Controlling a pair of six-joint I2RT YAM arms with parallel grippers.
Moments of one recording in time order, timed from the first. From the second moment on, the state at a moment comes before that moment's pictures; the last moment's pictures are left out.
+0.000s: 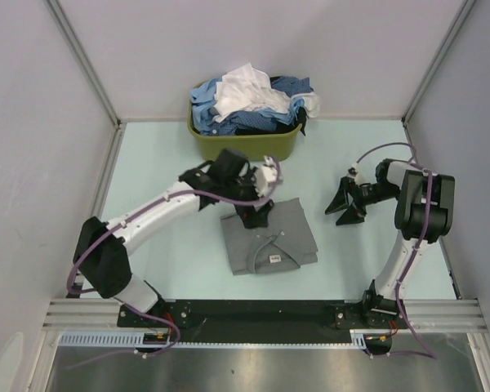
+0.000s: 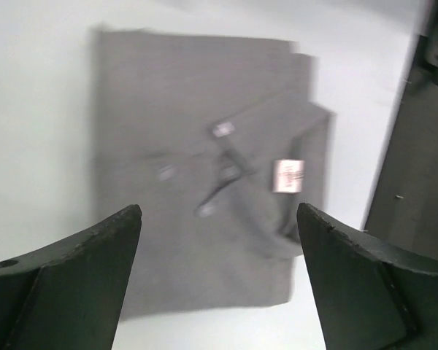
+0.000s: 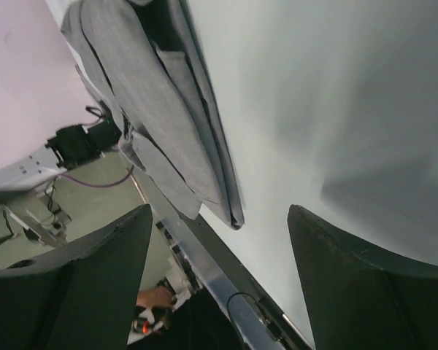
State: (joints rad) left arm -0.78 1.54 1.27 -0.58 0.47 0.31; right arm -0.20 1.99 1.26 -1.03 -0.92 -0.22
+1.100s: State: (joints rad) left arm -0.41 1.70 1.12 -0.49 0.64 0.23; right arm 0.09 2.32 2.03 -1.13 -0.67 -0.28
